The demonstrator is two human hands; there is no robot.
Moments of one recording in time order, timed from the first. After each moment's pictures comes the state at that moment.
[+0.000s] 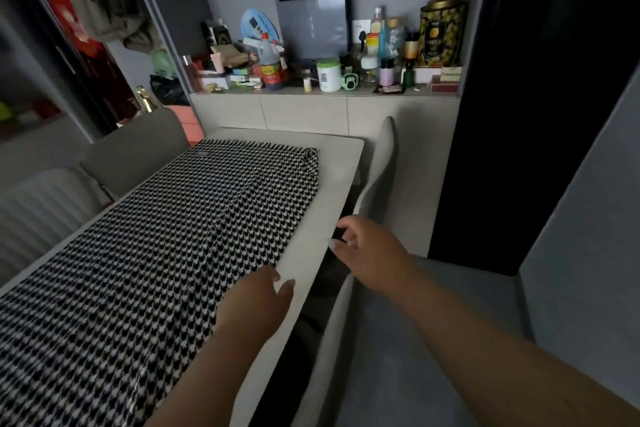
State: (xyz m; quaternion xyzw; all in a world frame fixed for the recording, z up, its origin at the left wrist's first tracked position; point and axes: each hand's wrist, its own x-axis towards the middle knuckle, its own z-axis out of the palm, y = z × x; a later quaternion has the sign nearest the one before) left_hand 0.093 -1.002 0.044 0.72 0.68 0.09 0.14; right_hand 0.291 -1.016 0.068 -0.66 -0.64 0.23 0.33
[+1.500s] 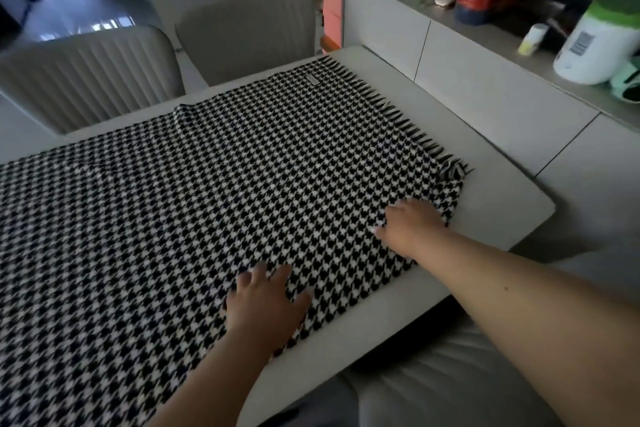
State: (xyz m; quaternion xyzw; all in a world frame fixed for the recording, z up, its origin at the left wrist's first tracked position) left_hand 0.167 -0.733 -0.075 0.44 0.87 -0.04 0.22; right_hand 0.321 -0.517 -0.067 -0.45 -0.86 0.04 -0.25
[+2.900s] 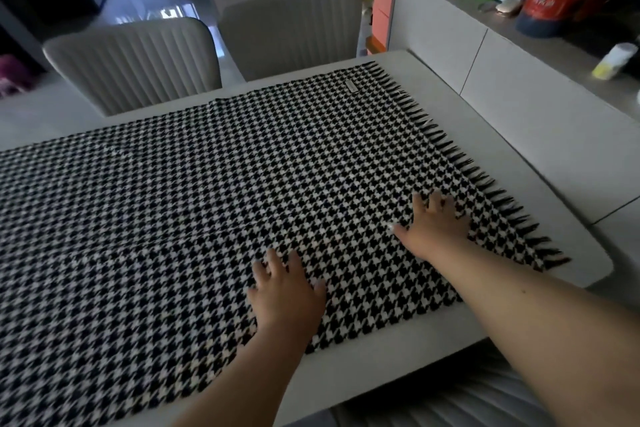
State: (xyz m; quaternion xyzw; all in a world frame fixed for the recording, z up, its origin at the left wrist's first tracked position) left_hand 0.193 -0.669 -0.091 0.31 0.93 -0.05 0.20; right_hand 0.308 -0.451 -0.086 -0.52 -0.81 0.11 -0.24
